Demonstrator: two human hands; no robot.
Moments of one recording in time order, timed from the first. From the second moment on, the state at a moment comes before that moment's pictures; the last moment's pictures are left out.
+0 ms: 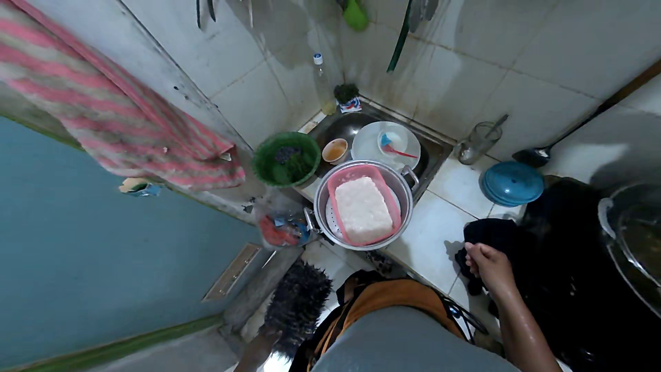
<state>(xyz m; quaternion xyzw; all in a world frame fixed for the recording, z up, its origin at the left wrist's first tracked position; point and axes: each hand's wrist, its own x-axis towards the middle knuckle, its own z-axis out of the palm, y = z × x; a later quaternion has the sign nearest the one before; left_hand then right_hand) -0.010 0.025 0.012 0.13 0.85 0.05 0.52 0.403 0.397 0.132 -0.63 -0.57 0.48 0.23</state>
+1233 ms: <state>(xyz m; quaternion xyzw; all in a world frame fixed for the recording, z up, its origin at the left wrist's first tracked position) -0.004 0.023 0.006 0.13 0.85 0.04 0.51 0.405 0.396 0.123 -0.60 -0.58 0.49 0.25</state>
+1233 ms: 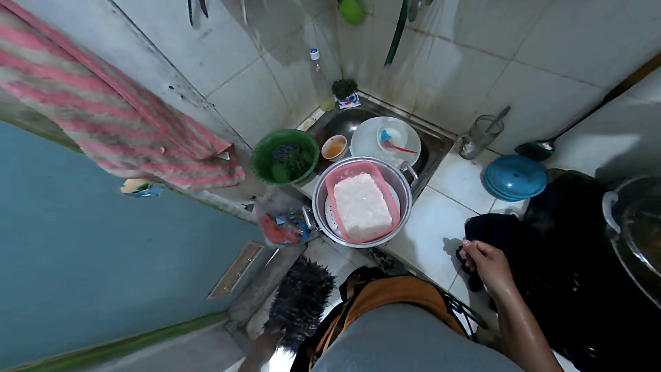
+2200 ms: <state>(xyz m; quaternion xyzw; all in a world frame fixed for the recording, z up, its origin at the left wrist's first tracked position) -0.004 0.021 0.000 0.13 0.84 0.04 0.52 0.400 0.398 0.123 -0.59 -0.59 0.50 0.25</state>
